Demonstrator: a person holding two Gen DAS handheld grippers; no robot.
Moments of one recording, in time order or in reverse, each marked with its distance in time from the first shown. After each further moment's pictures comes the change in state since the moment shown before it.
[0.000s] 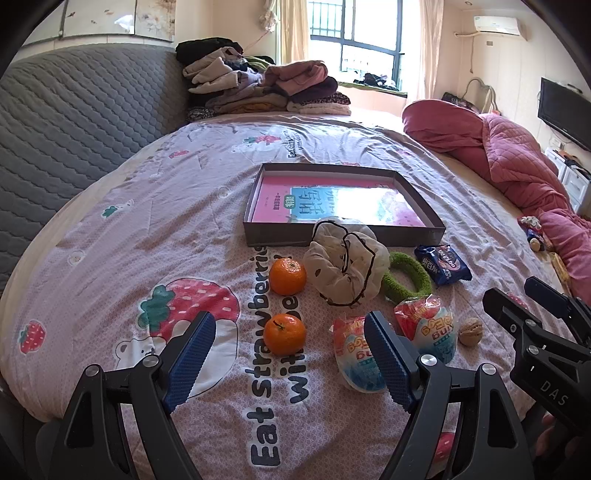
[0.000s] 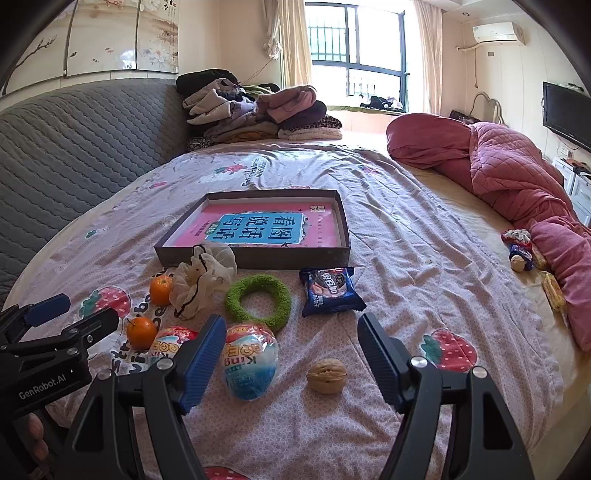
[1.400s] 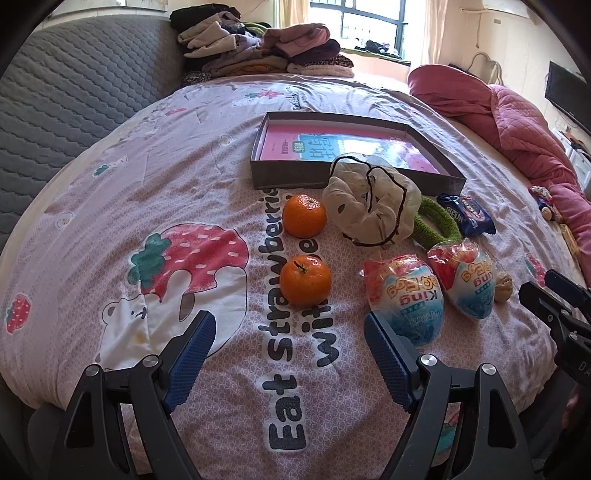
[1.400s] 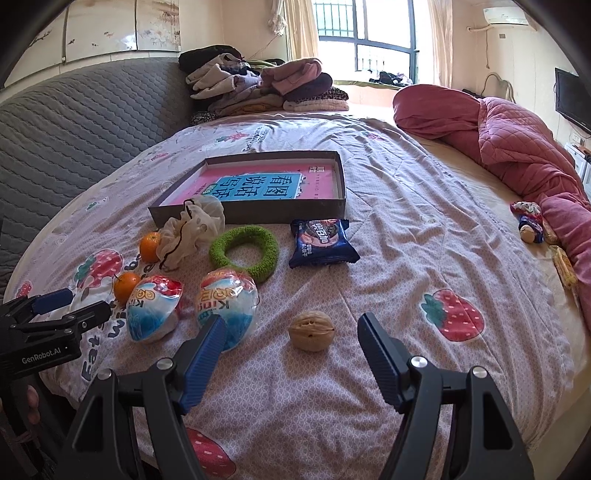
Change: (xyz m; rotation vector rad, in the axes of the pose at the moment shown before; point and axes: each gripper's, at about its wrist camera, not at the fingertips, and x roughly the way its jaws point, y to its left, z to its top) left arm 0.037 0.017 -0.030 0.006 0.150 -0.003; right arm 0.020 -0.025 -0.032 0.003 0.117 0.043
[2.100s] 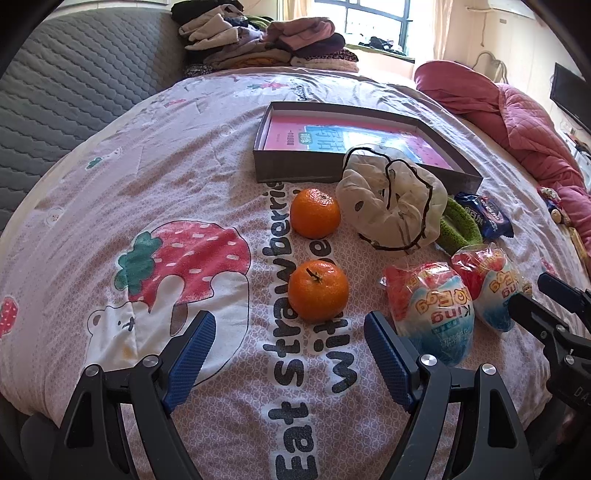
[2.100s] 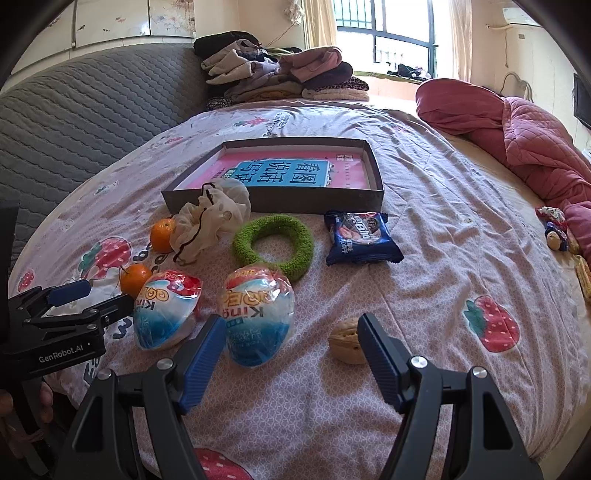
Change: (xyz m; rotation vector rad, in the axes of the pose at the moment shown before) left arm 0.028 0.006 0.008 -0.013 0.019 0.002; right arm 0.029 0.030 0.008 -0.052 0.041 0.047
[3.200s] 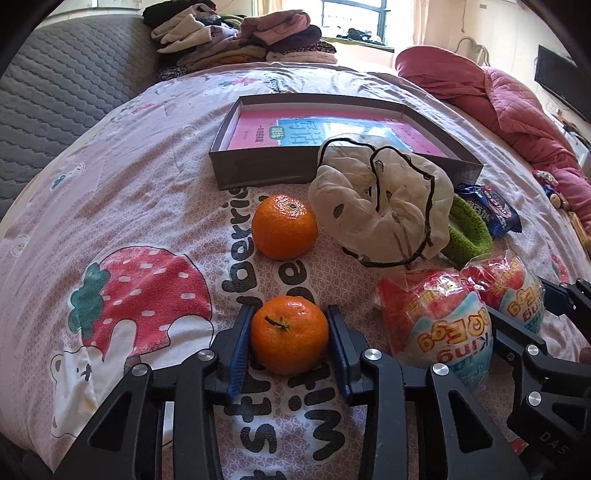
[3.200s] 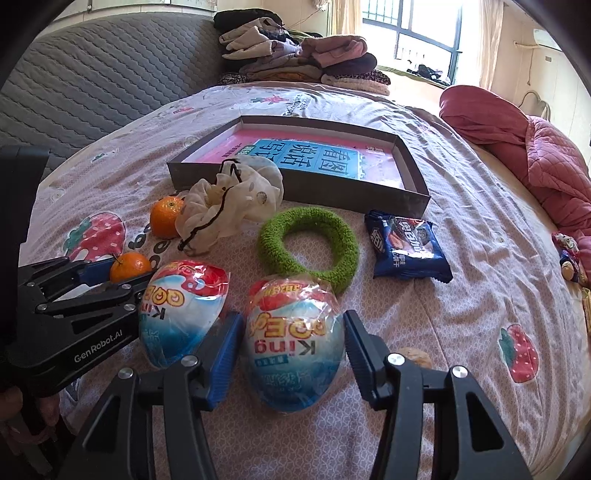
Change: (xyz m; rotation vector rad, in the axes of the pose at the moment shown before) left arm 0.040 -0.019 0.016 0.083 0.008 -0.035; right arm 0.035 0.030 0.010 -0.091 0.062 -0.022
